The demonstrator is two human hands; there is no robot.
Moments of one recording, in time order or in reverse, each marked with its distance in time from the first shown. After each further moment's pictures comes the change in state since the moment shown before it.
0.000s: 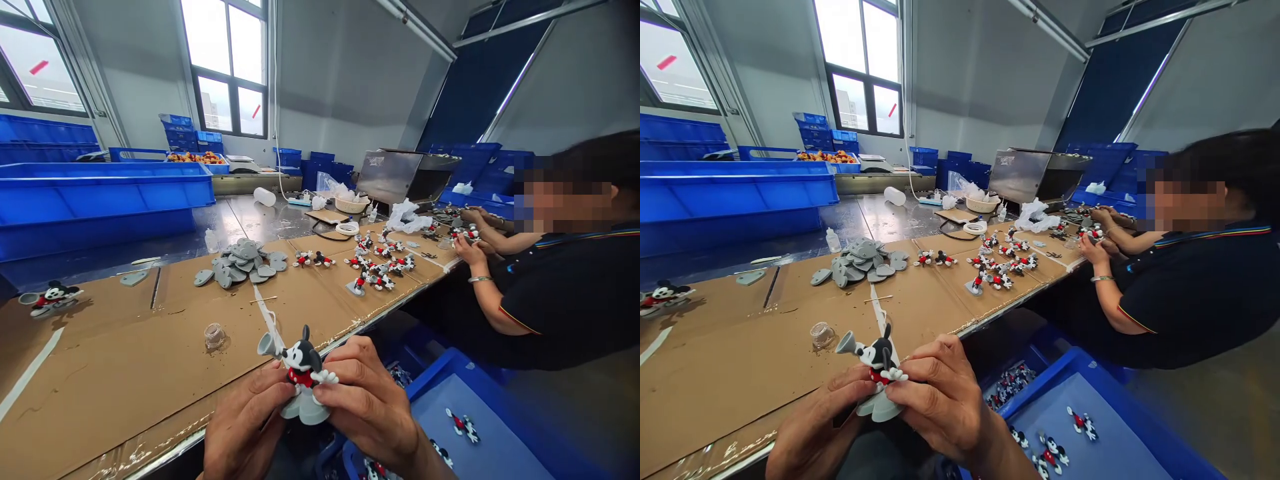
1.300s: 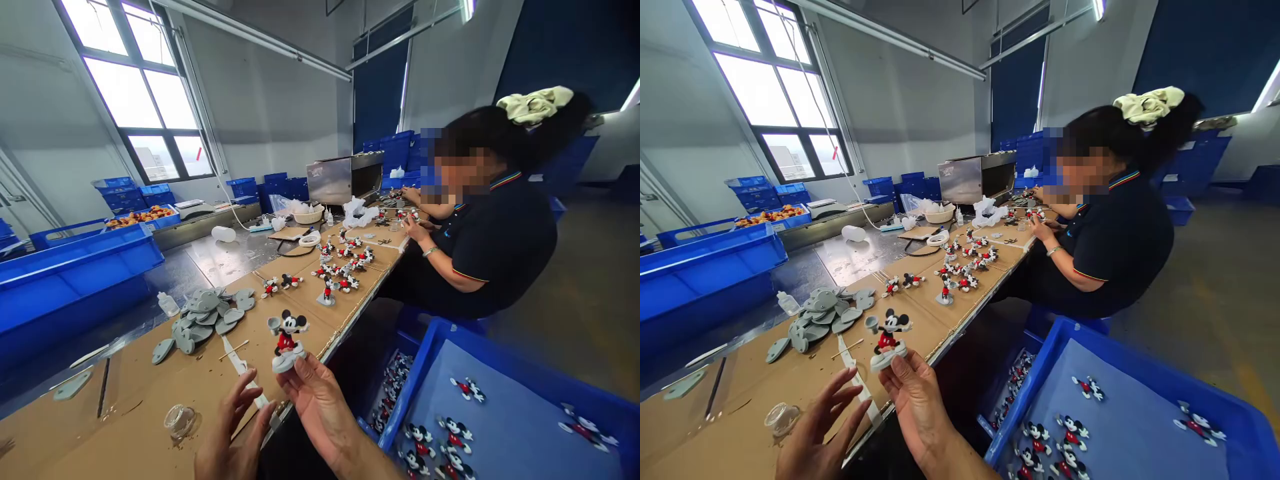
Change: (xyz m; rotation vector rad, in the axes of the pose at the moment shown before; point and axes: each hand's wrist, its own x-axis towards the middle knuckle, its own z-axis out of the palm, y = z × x) left_hand 0.012 -0.034 0.037 -0.138 -0.054 -0.676; right_hand -0.018 0.032 0.073 1.528 0.976 1.099
